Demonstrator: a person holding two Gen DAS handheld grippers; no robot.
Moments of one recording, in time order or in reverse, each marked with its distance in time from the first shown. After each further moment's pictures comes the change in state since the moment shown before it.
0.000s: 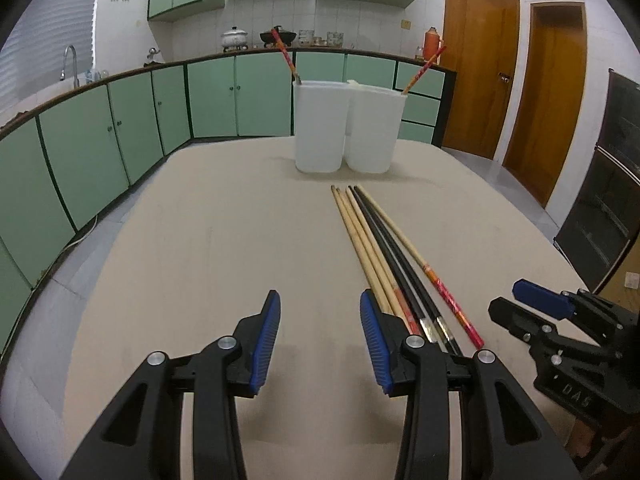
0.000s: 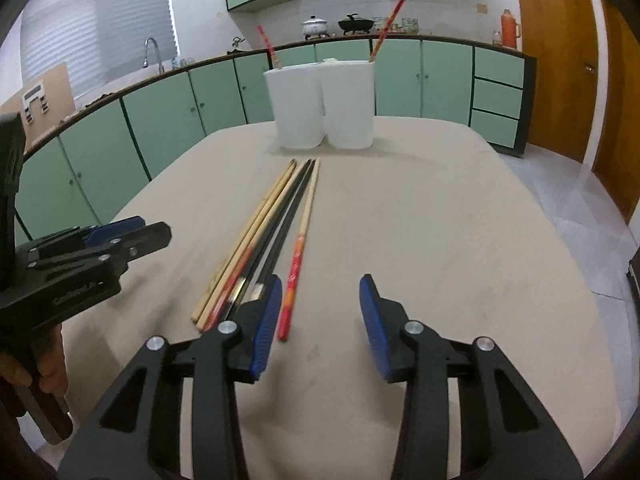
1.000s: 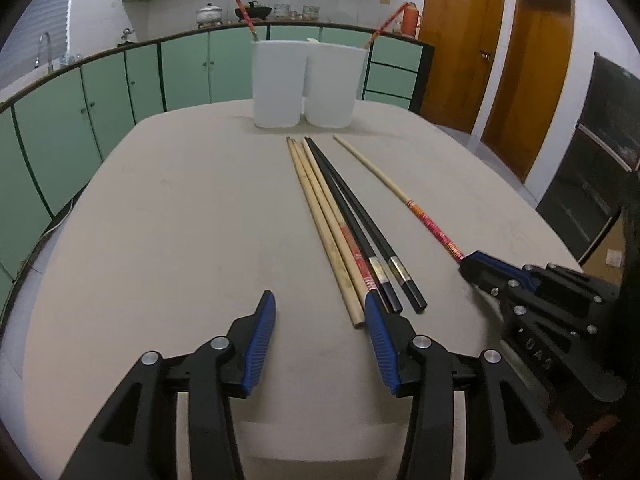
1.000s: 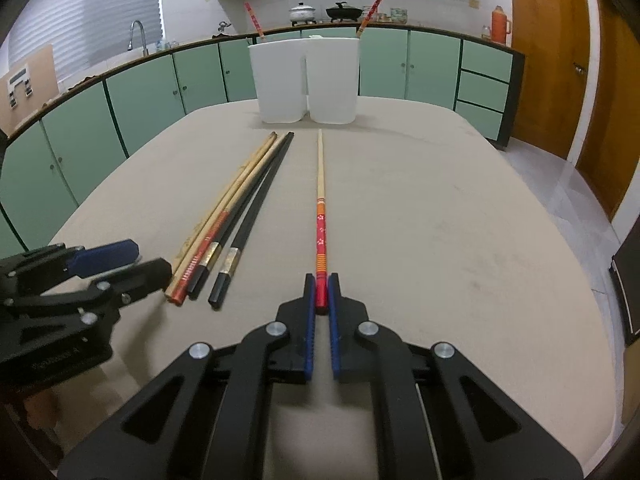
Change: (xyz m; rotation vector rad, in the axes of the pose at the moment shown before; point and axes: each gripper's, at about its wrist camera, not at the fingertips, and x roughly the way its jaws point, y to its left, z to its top) left arm 0.011 -0.031 -0.024 0.030 0.099 -0.082; right arm 0.009 -0.011 -0.012 -0.005 0.048 -0.081
